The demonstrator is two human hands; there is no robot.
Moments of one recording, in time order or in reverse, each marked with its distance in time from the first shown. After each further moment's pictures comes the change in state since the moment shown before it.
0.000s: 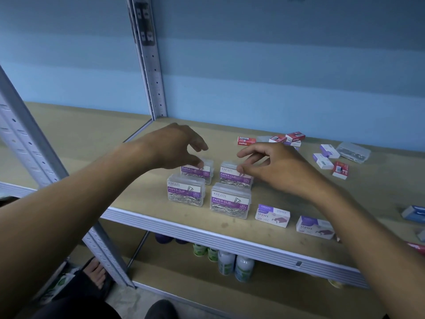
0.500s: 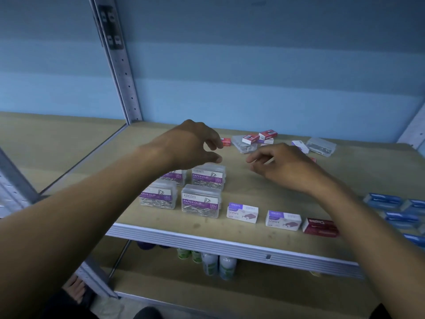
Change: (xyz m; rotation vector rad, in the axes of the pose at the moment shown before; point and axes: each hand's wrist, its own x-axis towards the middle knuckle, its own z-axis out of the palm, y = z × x) left_hand 0.031 0.071 0.009 -0.090 0.079 0.157; right_hand -0.020 0.039 -0.042 -0.097 0.065 0.143
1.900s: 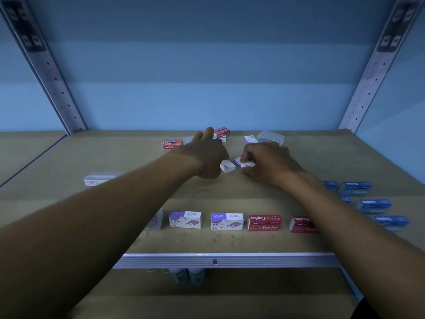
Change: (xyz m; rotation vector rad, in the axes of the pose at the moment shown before) left_hand 0.102 0.087 0.085 0.445 -0.245 0.226; right_hand 0.011 0.091 -0.032 -0.385 0.151 0.026
